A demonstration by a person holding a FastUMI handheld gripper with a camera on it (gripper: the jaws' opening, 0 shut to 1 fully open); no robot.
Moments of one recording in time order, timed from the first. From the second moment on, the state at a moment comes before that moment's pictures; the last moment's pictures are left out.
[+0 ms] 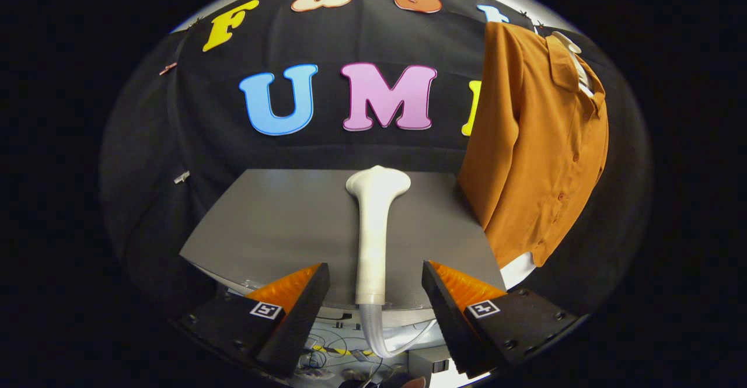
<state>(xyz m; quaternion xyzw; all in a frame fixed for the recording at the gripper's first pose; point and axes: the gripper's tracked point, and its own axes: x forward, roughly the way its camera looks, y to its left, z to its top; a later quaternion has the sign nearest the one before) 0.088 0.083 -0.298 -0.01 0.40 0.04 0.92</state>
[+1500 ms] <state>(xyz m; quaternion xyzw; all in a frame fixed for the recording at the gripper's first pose) 0.079 0.003 -0.105 0.06 0.10 0.05 0.99</state>
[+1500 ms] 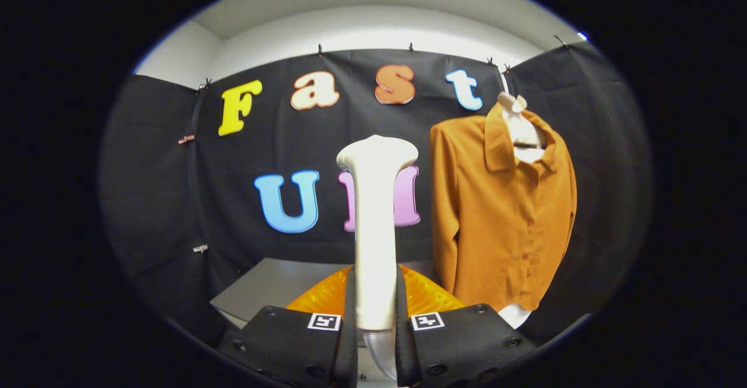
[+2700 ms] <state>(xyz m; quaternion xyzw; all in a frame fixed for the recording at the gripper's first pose) 0.111 -0.184 -0.174 0.06 0.06 -0.02 1.00</state>
